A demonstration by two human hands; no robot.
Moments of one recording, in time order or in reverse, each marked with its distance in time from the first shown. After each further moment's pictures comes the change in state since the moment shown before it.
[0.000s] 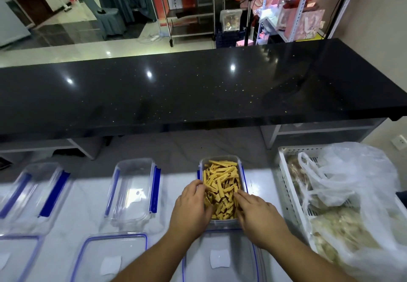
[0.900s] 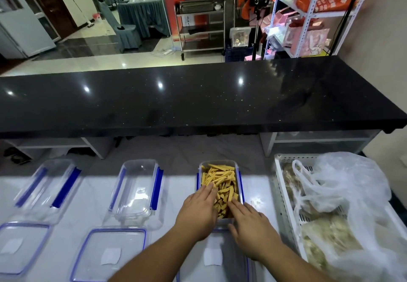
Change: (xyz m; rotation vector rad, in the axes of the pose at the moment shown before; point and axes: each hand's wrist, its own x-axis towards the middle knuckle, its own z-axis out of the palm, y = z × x) left_hand -0.012 0.041 -0.011 0.161 -0.145 0.074; right_hand -0.021 0.001 0.002 -0.022 -0.097 -0.086
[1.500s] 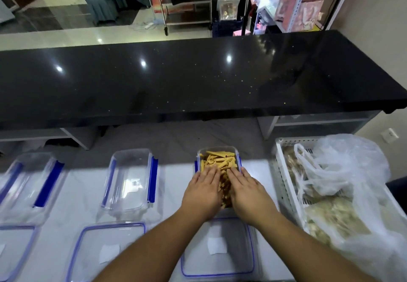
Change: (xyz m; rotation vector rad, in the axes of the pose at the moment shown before) left_hand 0.037 -0.012 0.016 0.074 -0.001 0.106; right_hand 0.046 -0.007 -0.008 -0.028 0.111 0.076
